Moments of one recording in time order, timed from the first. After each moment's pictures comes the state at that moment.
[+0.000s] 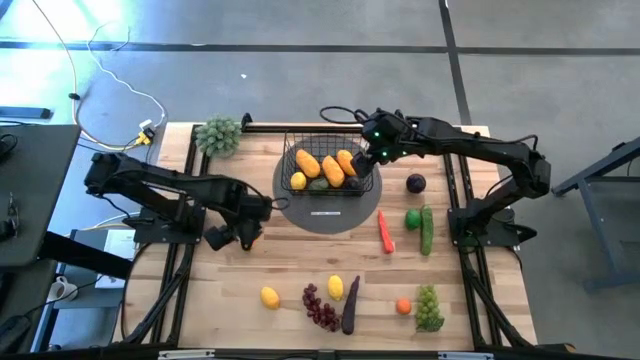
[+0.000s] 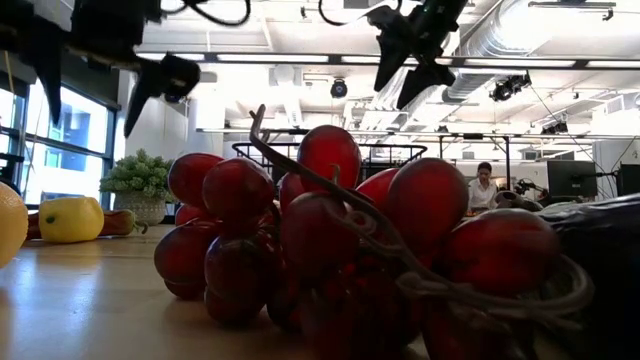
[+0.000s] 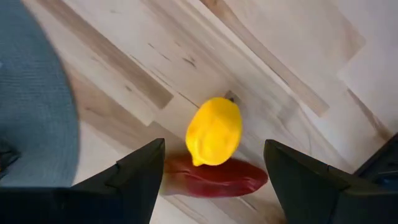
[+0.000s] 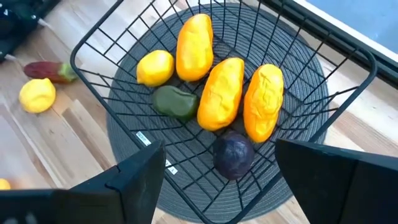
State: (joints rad) left arm 0.00 1.33 0.99 -1.15 0.13 0.74; right arm -0.33 1.49 1.41 -0.87 0.05 0.49
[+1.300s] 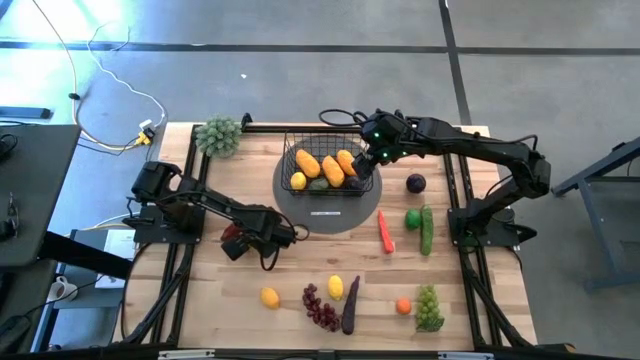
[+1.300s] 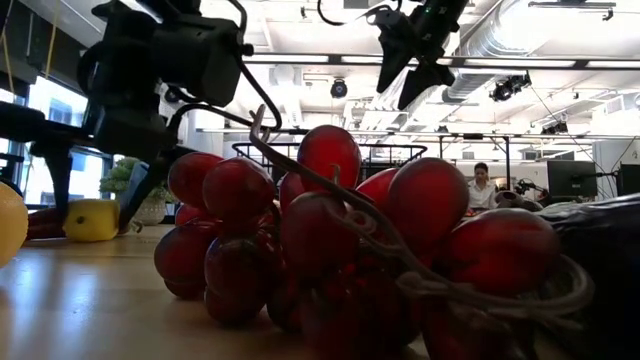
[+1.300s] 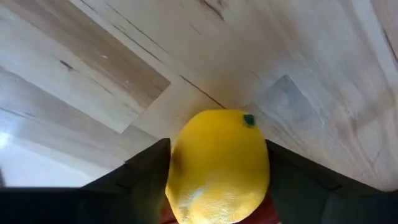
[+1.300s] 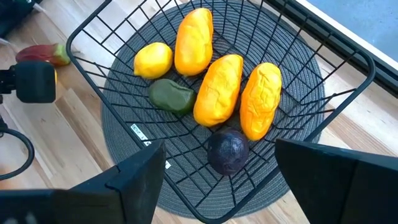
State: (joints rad) left arm -0.09 1.75 0.99 -1.07 -0.07 0.58; right arm -0.33 1.49 1.41 -0.89 0.05 0.44
